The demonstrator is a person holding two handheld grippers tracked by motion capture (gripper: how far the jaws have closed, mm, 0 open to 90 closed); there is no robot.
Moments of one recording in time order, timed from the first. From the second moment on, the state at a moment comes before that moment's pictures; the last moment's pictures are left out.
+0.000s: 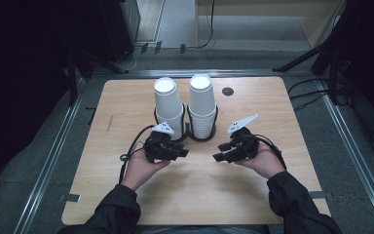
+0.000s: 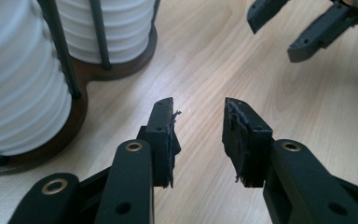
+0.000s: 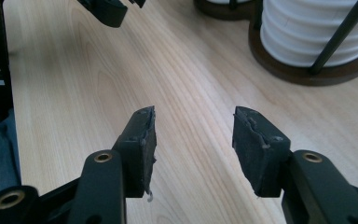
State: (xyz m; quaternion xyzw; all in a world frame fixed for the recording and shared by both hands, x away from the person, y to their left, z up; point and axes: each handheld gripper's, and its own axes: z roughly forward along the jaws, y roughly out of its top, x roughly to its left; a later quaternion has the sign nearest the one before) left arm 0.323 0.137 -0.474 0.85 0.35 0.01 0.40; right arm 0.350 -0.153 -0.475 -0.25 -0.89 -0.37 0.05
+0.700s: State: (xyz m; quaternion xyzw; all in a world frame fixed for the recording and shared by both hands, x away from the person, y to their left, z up) left arm 0.345 0.115 -0.441 0.84 0.35 0.05 0.41; right arm 0.363 -0.160 -0.437 -0.25 -0.89 -0.39 0.01
